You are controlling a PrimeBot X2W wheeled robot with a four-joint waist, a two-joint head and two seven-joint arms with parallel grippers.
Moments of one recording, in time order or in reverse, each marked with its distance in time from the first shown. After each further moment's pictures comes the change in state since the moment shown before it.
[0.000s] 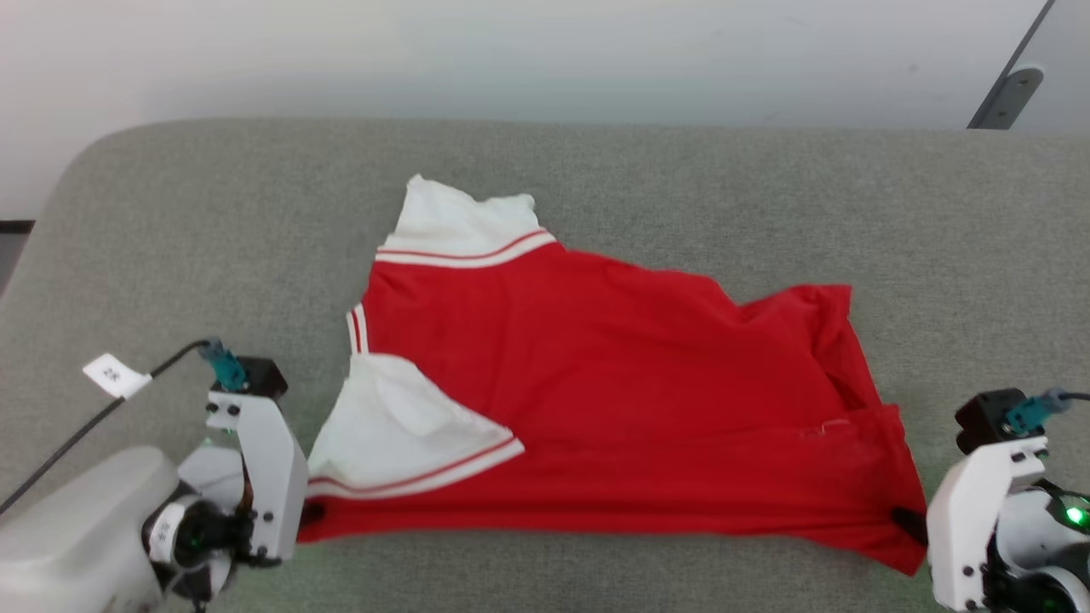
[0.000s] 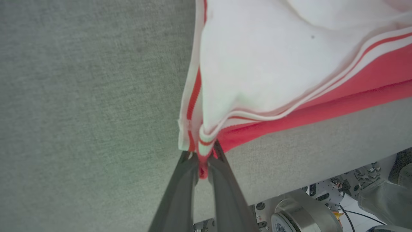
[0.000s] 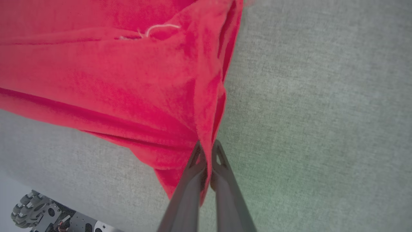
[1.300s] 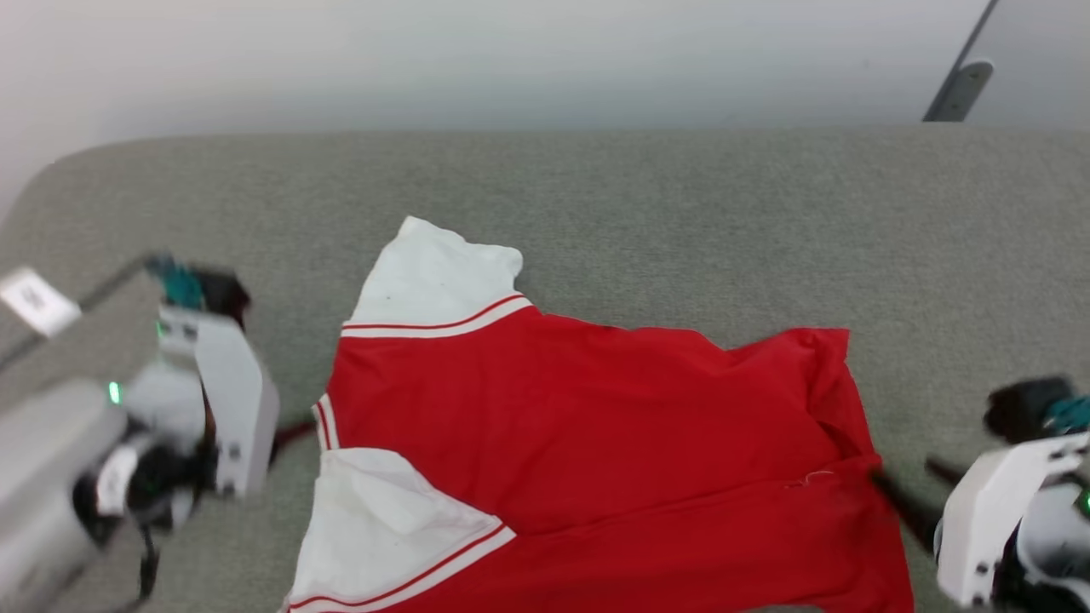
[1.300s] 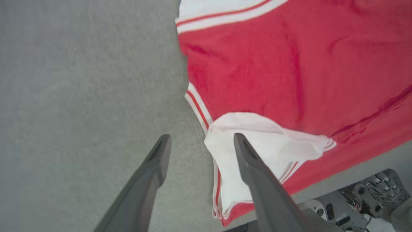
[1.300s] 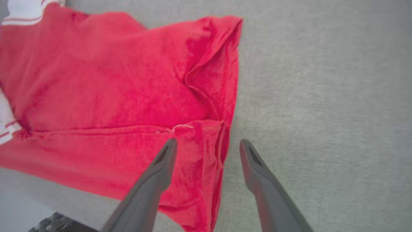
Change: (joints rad) left arm -0.085 0.165 0.058 -0.322 0.064 0.151 0.029; right arm 0.084 0.041 -0.062 -0.217 -0.001 -0.001 -0.063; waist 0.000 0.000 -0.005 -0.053
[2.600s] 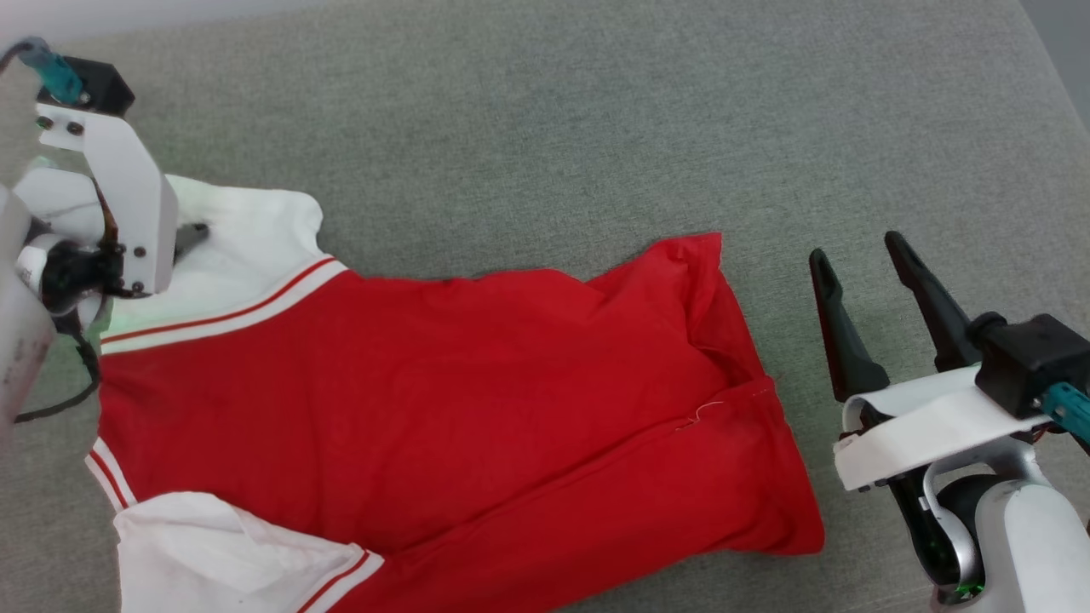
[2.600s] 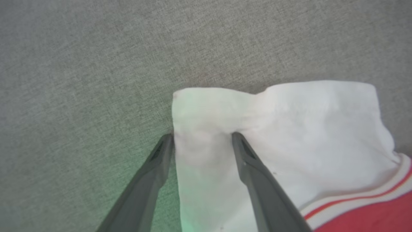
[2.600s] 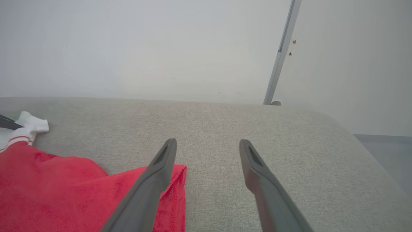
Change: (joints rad) left arm -0.392 -0.279 -0.007 0.827 0.182 -0.348 -0.067; right arm -0.186 0.193 0.088 0.061 -0.299 0.000 -0.843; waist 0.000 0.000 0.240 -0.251
